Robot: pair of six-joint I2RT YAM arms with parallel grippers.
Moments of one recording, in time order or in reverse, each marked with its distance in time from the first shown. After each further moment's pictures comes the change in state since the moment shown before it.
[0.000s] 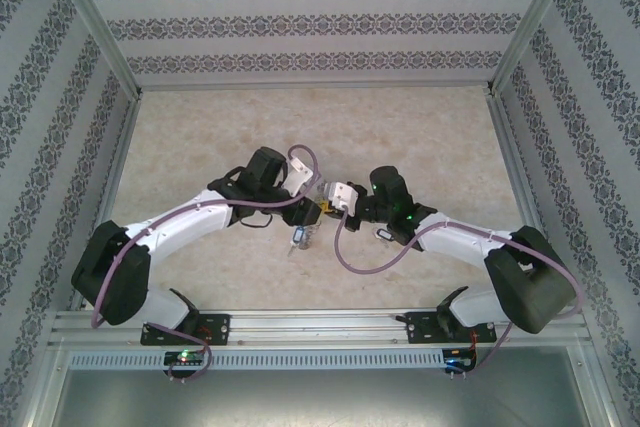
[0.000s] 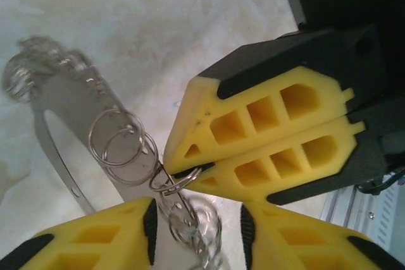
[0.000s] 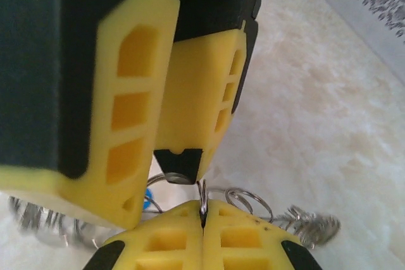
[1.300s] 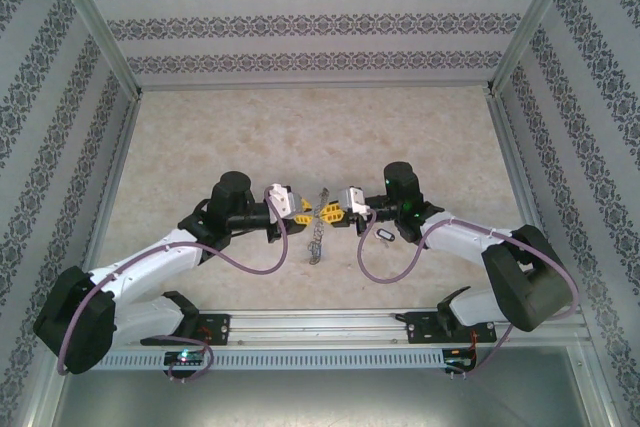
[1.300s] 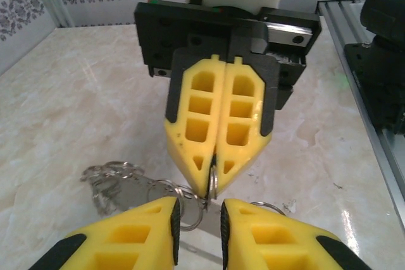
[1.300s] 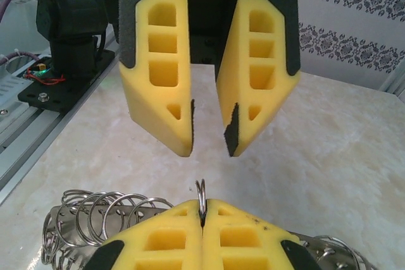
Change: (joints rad) left arm 0.018 -0.307 -0.369 0.472 0.101 0.547; right arm -0.100 0.005 -0.026 0.116 -0.513 -0.011
